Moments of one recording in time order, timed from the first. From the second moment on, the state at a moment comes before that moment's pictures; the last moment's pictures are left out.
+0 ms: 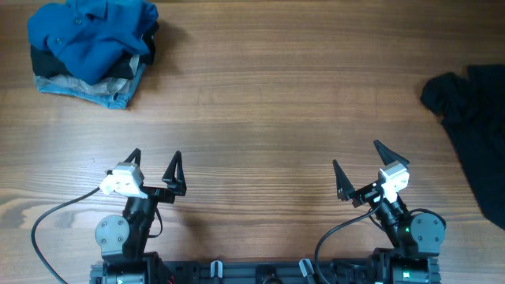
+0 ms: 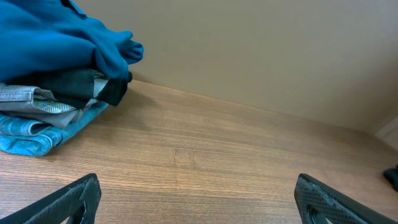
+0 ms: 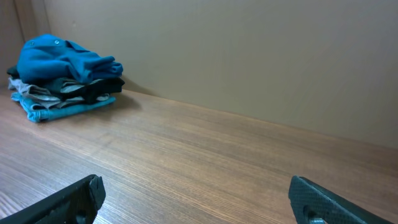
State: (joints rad) left arm 0.09 0.01 0.01 -0.04 0.28 -0.31; right arm -0.09 0.02 0.01 0.04 -0.52 -0.05
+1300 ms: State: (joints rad) left arm 0.09 0.02 0.09 0.04 0.39 -0.32; right arm -0.09 0.02 0.07 0.09 -0.61 0.20
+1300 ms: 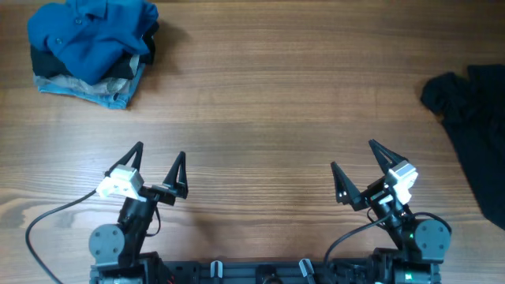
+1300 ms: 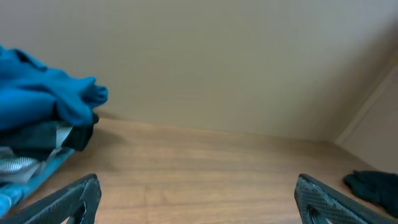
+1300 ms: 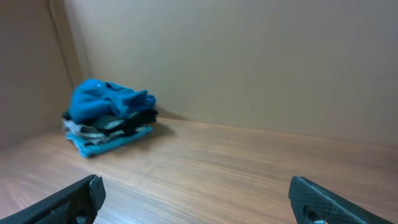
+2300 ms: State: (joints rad) left arm 0.09 1.17 1.17 -0.82 0.34 -0.33; right arm -0.13 1.49 1.14 -0.69 -0.42 0.11
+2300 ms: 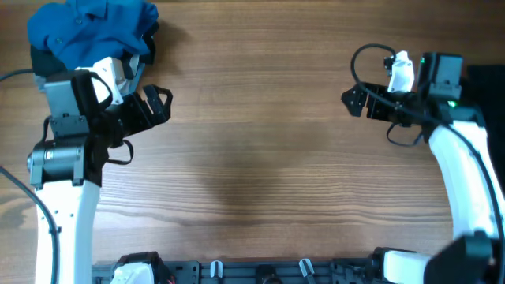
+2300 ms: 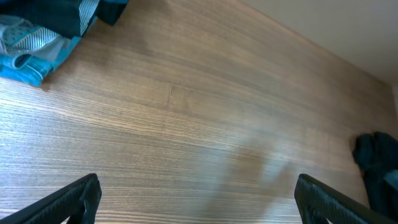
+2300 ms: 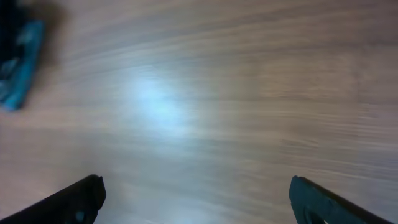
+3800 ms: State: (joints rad) left arm 0.09 1.17 1.17 -0.79 0.34 -0.33; right arm -0.17 1.69 1.15 -0.27 -0.53 0.36
